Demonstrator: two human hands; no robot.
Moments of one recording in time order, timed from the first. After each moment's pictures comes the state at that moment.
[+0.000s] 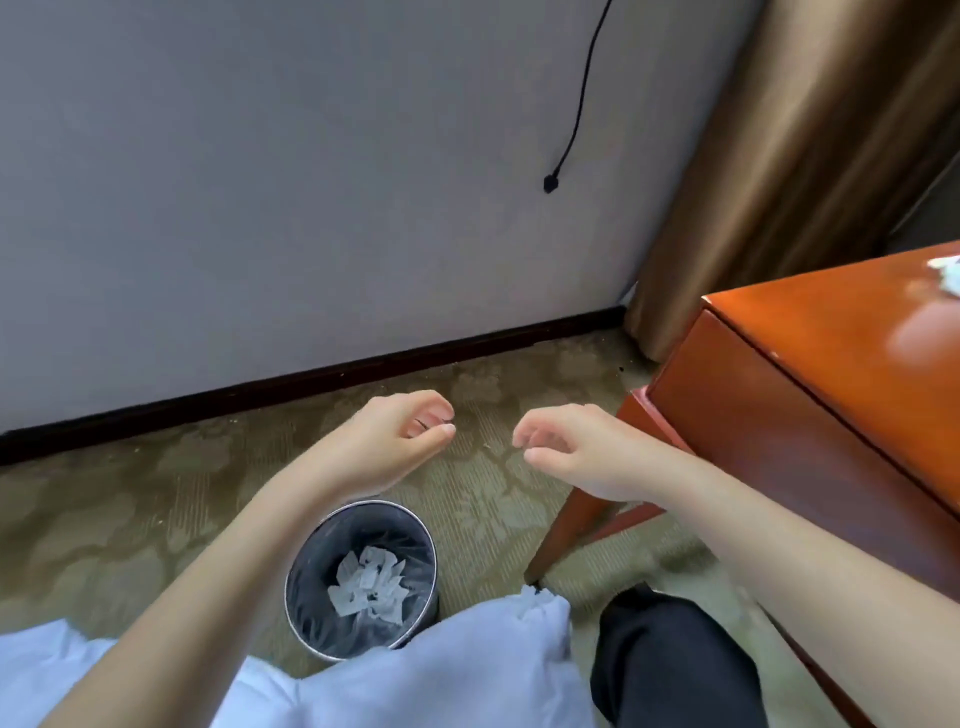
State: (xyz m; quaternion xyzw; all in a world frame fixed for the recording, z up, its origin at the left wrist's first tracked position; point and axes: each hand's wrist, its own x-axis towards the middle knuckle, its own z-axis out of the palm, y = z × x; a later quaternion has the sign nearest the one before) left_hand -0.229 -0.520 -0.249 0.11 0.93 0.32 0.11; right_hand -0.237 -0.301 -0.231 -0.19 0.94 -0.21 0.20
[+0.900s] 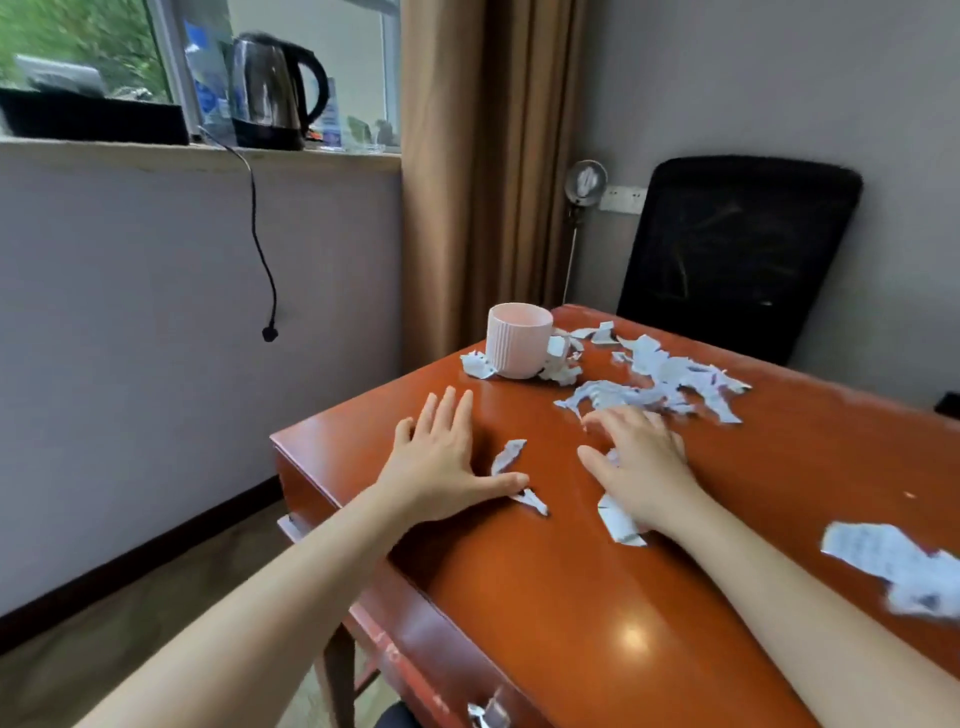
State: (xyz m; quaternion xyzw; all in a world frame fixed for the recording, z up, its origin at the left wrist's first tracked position) left_hand -0.214 -0.161 -0.148 0.32 0.94 0.13 0.03; right_hand -0.112 0.019 -0.133 0.18 0.97 -0.11 -0.13
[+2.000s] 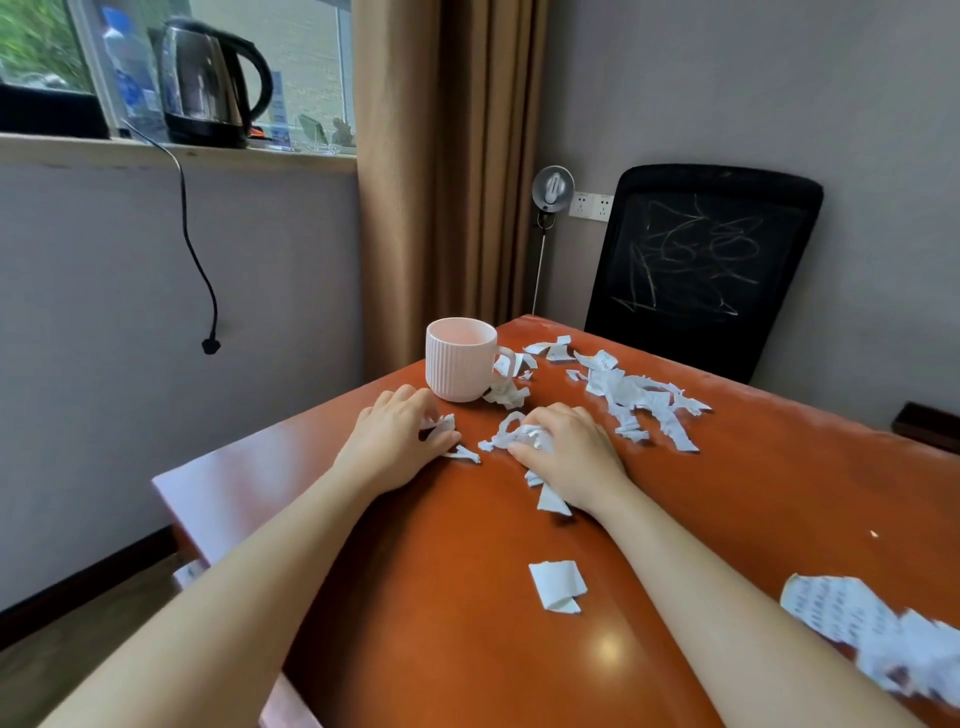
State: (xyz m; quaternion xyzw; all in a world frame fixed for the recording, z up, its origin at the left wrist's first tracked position) left_hand -0.288 -0.095 -0.155 0.33 0.91 0.22 -0.09; right_hand -0.170 0.074 -0.144 0.14 0.96 -0.16 -0.17
